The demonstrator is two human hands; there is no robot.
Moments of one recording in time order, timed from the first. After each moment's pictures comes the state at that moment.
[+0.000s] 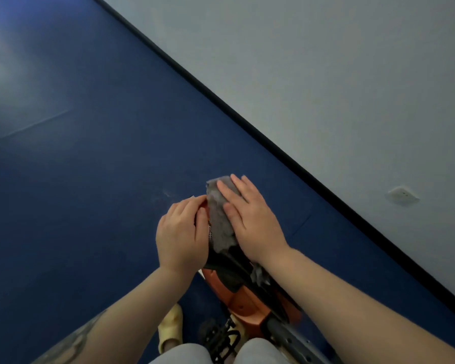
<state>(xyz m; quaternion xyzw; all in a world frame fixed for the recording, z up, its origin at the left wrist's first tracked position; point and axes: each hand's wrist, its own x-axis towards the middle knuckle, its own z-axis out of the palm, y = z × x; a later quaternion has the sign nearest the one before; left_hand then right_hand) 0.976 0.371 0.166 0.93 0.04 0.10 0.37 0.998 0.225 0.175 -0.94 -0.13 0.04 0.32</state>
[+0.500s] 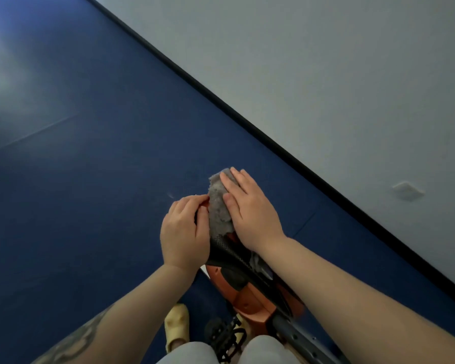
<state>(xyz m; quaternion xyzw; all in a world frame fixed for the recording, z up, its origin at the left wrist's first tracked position) 0.975 0.372 0.168 0.90 0.04 0.11 0.41 1.009 0.232 0.176 -0.94 -0.11 0.03 0.31</state>
